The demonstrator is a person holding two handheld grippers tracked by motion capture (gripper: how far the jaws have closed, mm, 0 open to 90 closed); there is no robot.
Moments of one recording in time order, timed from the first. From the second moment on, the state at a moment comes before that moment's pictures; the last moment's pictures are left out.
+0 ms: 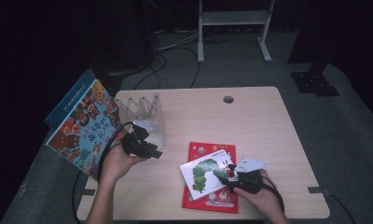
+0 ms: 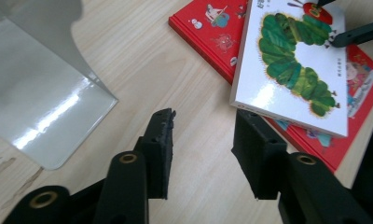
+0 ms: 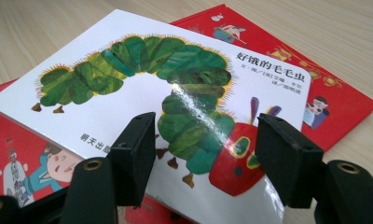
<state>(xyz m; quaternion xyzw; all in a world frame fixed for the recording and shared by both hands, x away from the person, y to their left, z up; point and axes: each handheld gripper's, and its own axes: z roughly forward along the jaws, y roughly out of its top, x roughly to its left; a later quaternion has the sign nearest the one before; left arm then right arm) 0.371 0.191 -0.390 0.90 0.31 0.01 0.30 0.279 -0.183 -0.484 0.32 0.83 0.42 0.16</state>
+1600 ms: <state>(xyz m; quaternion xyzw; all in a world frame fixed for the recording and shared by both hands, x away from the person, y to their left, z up) 0.351 0.160 -0.459 0.91 0.26 0.02 0.31 0.281 -0.193 -0.495 0.33 0.84 0.41 0.14</state>
